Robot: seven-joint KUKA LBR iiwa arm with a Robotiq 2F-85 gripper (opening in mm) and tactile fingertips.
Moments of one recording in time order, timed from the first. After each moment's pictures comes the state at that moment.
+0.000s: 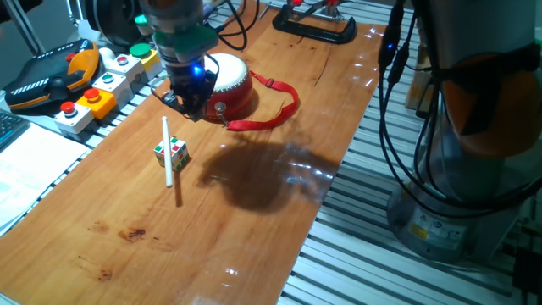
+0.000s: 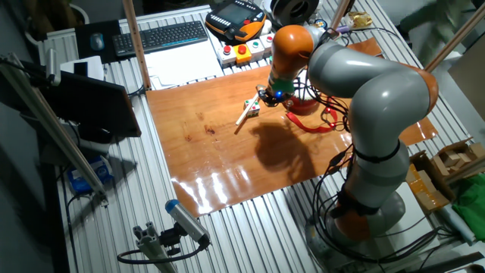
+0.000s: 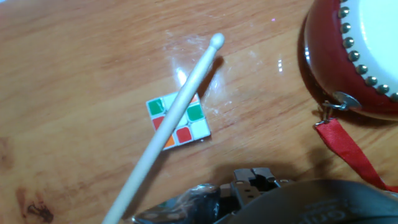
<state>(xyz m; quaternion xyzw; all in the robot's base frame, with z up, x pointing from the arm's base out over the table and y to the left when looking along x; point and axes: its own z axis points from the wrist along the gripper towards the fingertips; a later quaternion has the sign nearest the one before) 0.550 0.070 0.158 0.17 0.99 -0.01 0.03</state>
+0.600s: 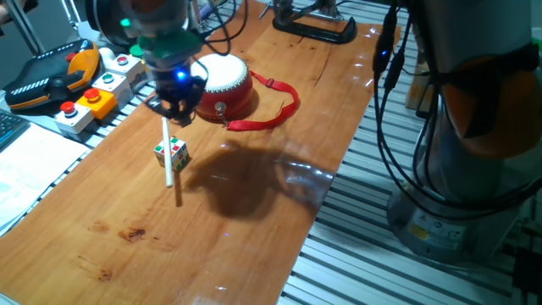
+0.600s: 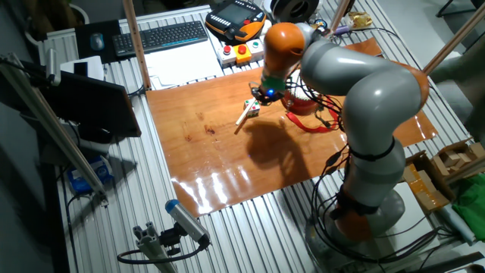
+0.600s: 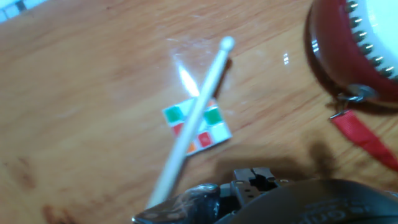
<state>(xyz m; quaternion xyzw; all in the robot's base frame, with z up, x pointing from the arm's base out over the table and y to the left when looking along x) 0.566 0.110 0.160 0.22 0.98 0.00 0.02</state>
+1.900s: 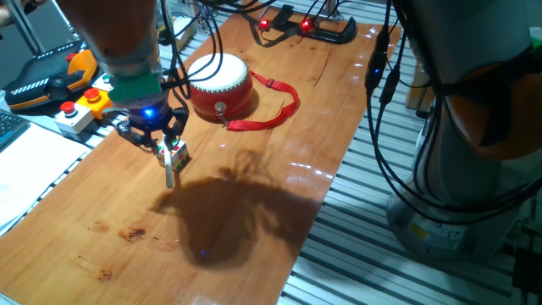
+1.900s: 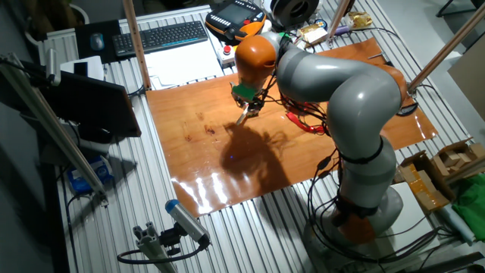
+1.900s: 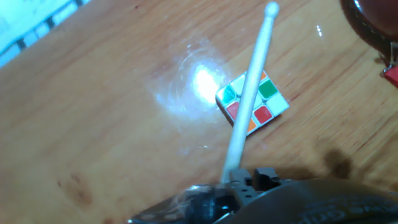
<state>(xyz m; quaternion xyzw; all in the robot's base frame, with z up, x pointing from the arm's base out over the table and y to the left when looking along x) 0.574 0.171 0.139 0.40 0.92 -0.01 0.07</state>
